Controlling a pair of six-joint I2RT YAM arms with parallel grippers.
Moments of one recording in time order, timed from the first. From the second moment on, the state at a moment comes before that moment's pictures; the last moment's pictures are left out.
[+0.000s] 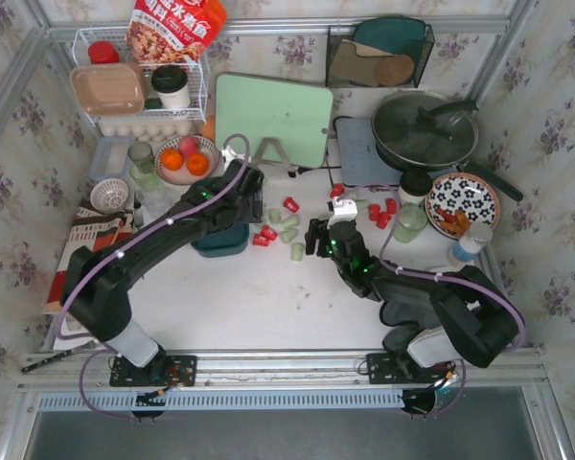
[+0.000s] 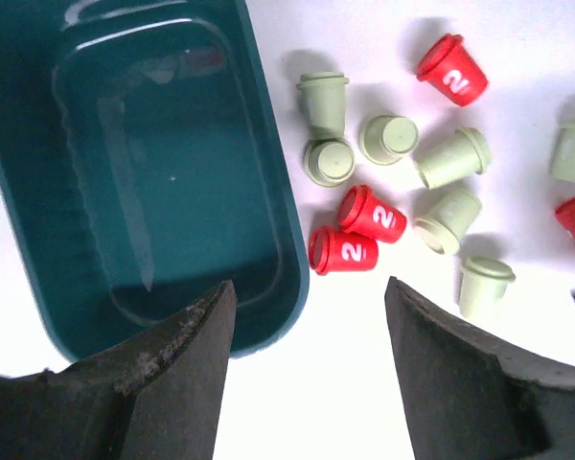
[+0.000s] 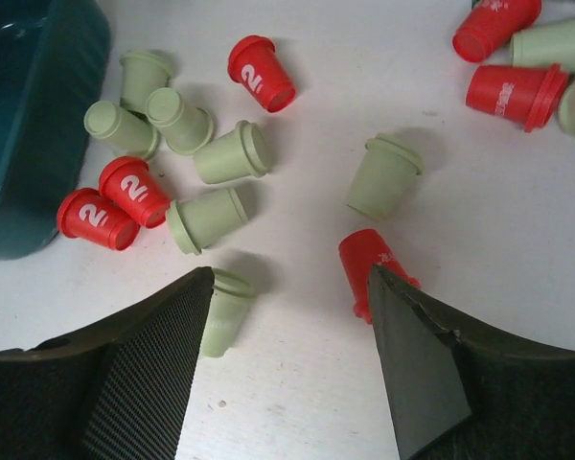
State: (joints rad) left arm -0.65 1.66 1.35 -0.58 -0.31 -0.47; right arm 0.66 1.39 0.50 0.51 0.29 0.36
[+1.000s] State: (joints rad) left arm -0.71 1.11 0.96 -0.66 -0.45 -0.29; right arm 0.80 1.71 0.70 0.36 0.45 0.51
